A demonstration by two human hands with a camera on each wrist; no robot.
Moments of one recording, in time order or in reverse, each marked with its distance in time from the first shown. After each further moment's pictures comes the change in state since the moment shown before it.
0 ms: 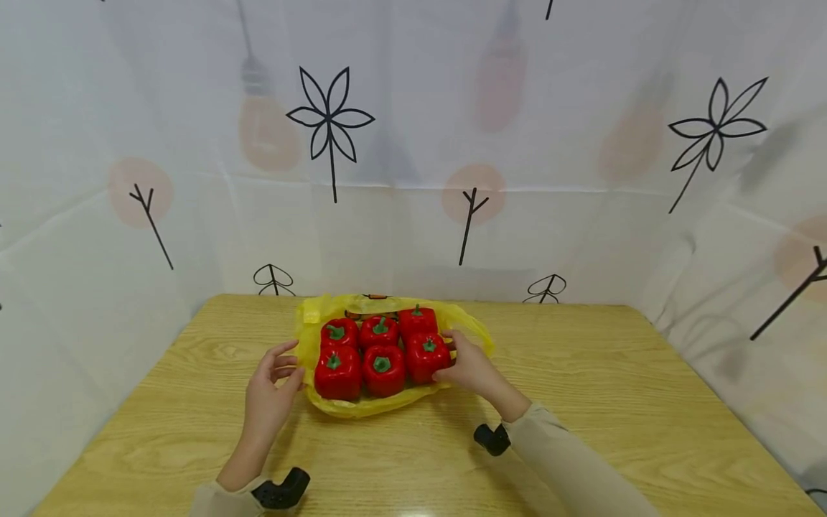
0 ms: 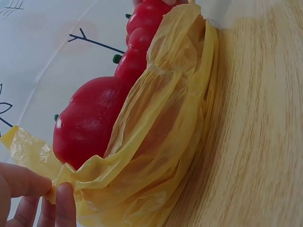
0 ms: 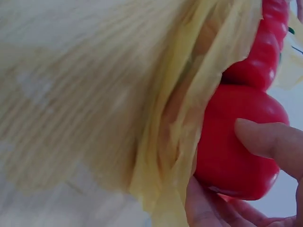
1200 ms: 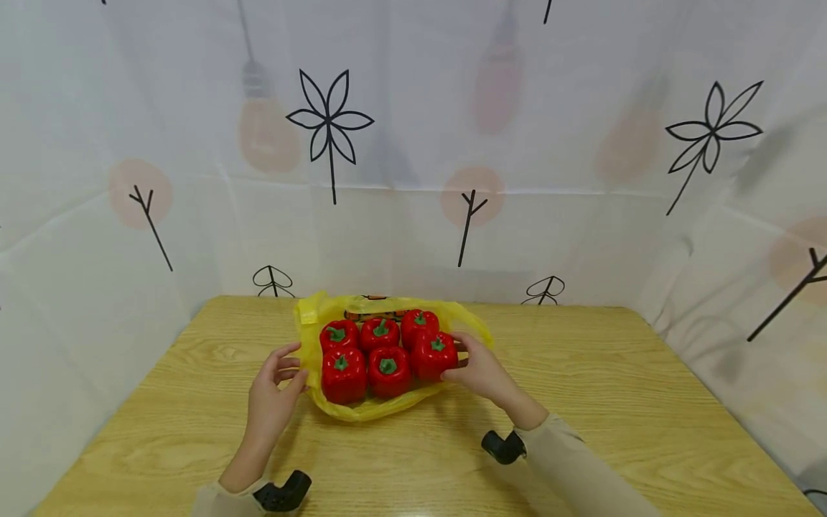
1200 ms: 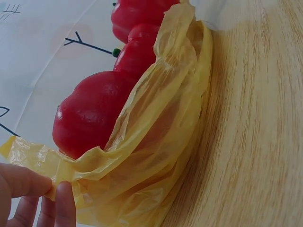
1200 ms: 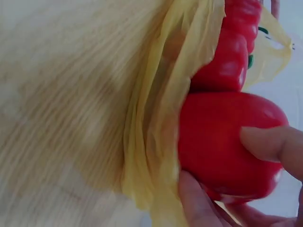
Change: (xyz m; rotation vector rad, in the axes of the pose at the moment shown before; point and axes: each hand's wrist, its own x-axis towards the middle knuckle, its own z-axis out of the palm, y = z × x) left_hand -0.001 0.001 0.003 0.041 -0.007 0.002; right_hand -0.015 0.000 -0.012 0.158 0.036 0.004
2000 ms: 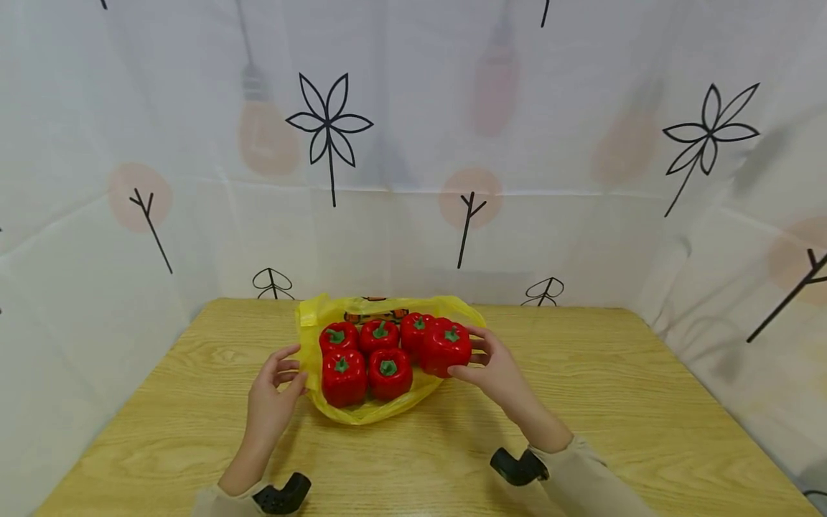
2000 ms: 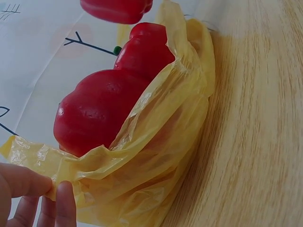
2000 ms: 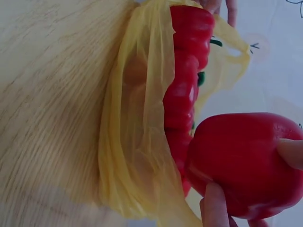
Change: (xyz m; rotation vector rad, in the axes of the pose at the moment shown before) left_hand 0.000 -0.001 0.001 0.005 0.003 -0.006; right_hand -0.029 -0.017 -0.016 0.292 0.113 0.023
